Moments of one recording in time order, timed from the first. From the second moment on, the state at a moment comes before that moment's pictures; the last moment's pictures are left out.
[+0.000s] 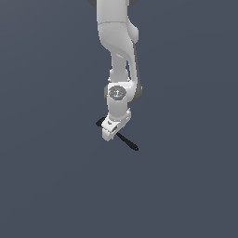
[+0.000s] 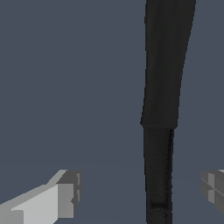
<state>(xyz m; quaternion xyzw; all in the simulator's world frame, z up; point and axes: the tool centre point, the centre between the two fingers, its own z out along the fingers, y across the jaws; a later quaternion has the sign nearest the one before) -0.073 -0.007 0.018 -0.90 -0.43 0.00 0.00</state>
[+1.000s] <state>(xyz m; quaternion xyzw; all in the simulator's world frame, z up) -0.060 -0.009 0.024 -0.90 -0.43 0.00 0.00</state>
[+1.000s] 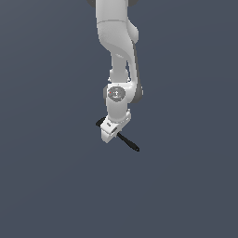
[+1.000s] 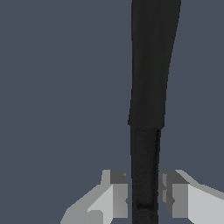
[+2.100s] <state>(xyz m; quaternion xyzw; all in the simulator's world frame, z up) 0.019 -0.021 0.068 -0.90 -0.43 0.00 0.00</state>
